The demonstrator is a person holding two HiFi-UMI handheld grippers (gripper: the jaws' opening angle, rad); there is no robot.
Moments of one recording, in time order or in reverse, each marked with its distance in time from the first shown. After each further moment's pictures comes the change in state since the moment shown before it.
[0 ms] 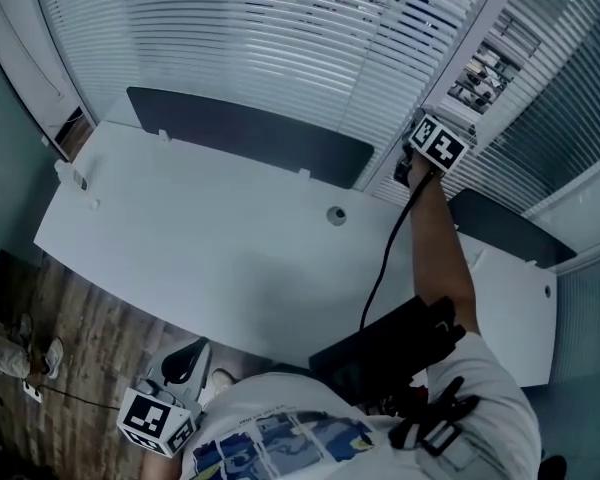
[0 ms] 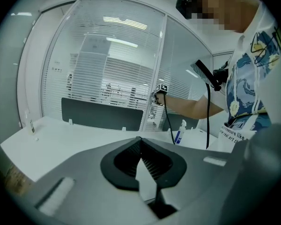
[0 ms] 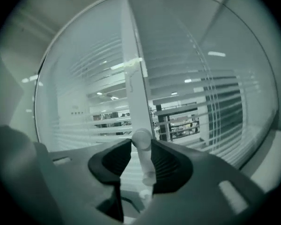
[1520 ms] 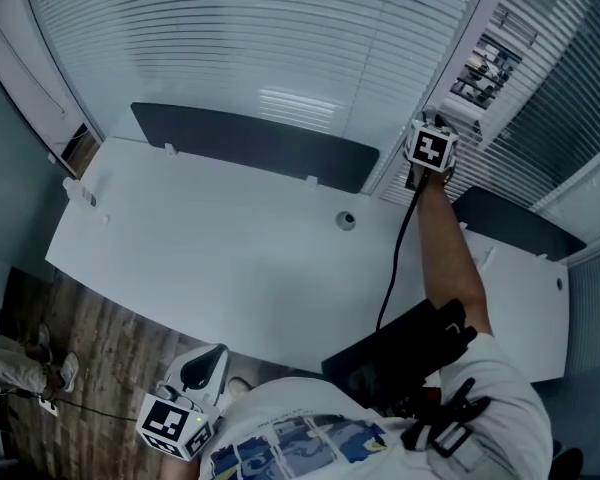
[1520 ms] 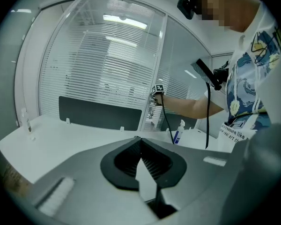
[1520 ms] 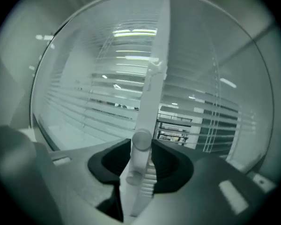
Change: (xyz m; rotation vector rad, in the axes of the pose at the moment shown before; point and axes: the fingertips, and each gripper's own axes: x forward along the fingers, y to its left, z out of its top) left arm 0.008 0.001 -0.005 -0.001 0.001 -0.037; right arm -0.003 0.007 0.004 -0.348 0.004 -0.110
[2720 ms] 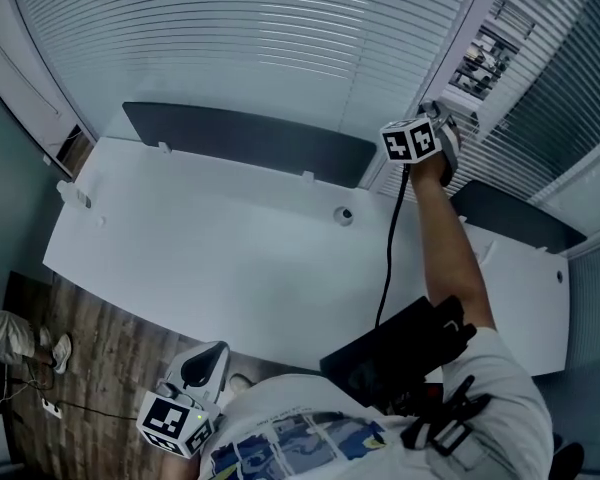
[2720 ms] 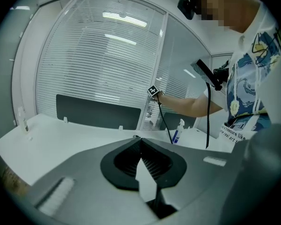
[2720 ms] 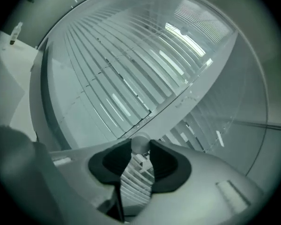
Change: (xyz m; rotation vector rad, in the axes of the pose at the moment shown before) left arm 0.014 0.003 0.002 -0.006 0.017 -0.017; right arm 0.016 0.002 -0.005 -0.650 0.090 -0.208
